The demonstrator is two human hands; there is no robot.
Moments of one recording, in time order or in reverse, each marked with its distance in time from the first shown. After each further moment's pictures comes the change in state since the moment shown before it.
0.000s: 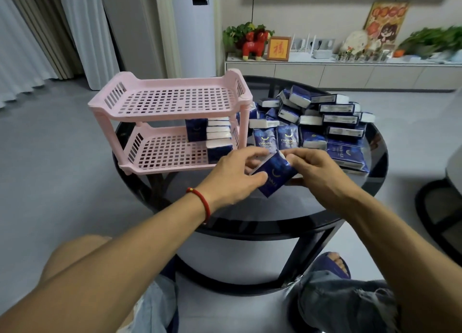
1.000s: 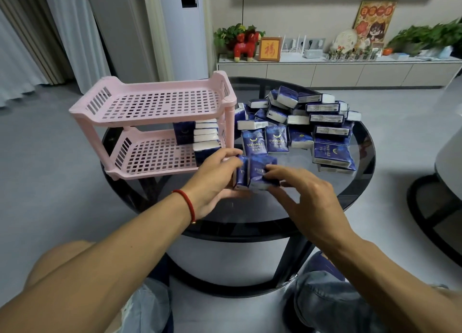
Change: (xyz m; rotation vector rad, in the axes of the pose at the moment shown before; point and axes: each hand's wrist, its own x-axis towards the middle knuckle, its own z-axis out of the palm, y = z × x) left_hand 0.002 0.007 0.006 -0.698 0.063 -0.425; right_hand -0.034 0.039 0.009 -0.659 0.322 -0.583
